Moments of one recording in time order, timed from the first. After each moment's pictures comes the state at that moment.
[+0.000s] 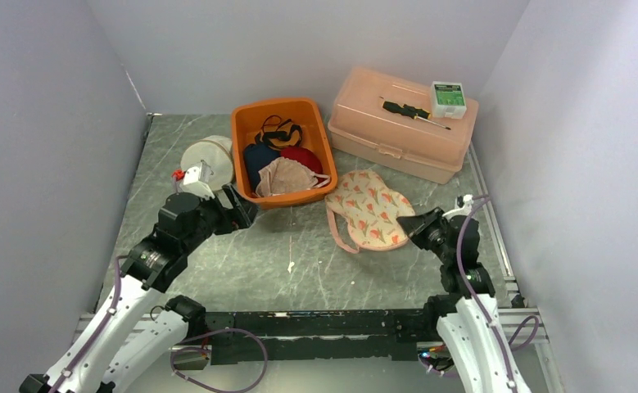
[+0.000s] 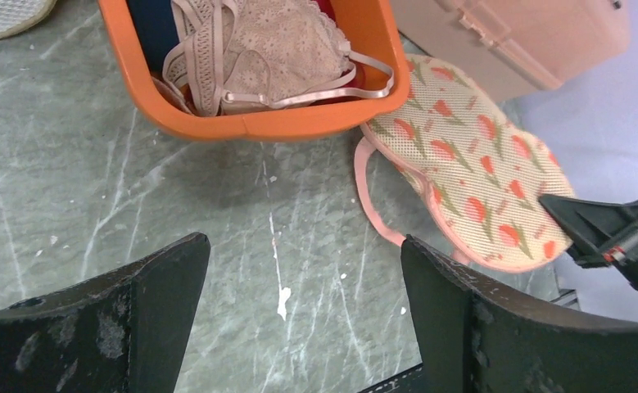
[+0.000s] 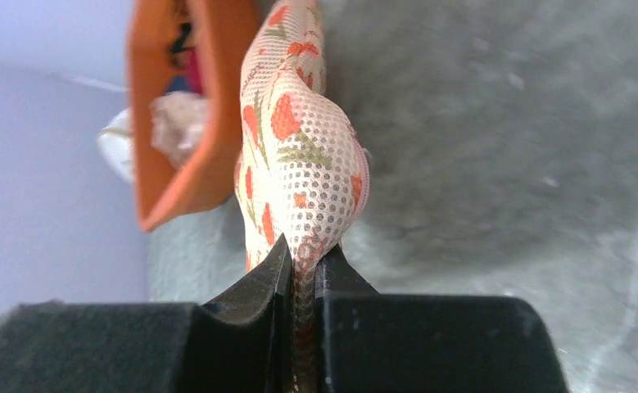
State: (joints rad) left arm -0.47 0.67 0.78 -0.50 -0.02 -0.64; right arm 0.02 0.50 0.32 -0.28 -0.22 0.88
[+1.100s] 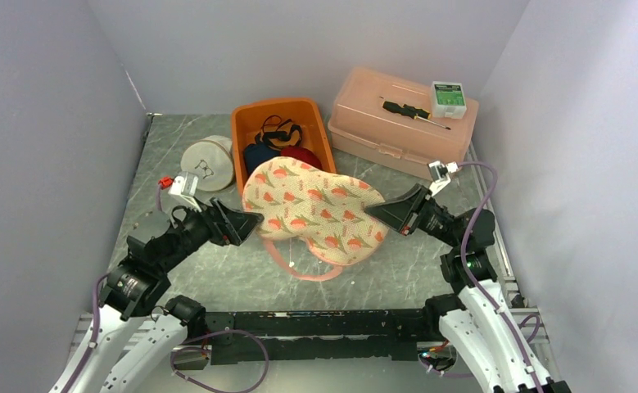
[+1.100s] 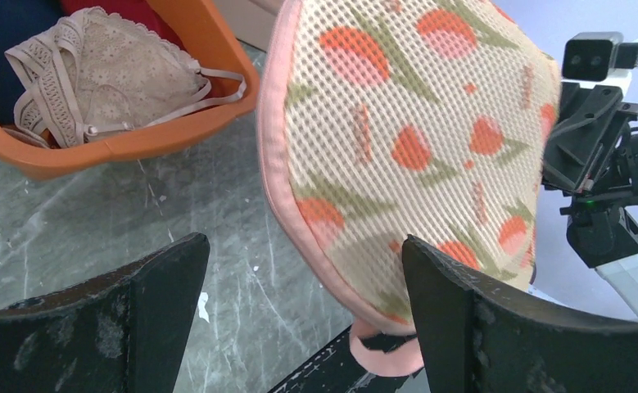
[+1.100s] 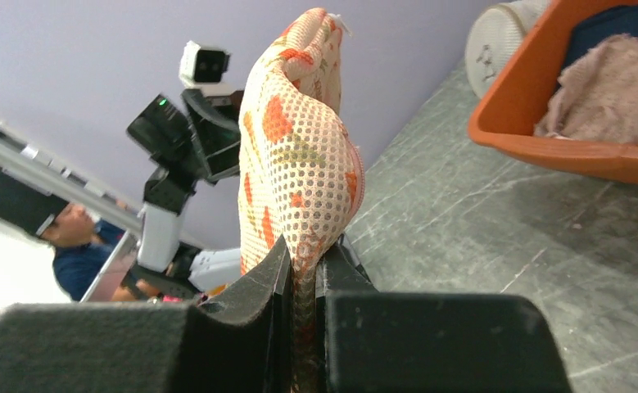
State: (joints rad) left arm -0.47 0.48 0.77 -0.43 0.22 -0.64; right arm 0.20 0.61 0.51 0.39 -0.89 1.08
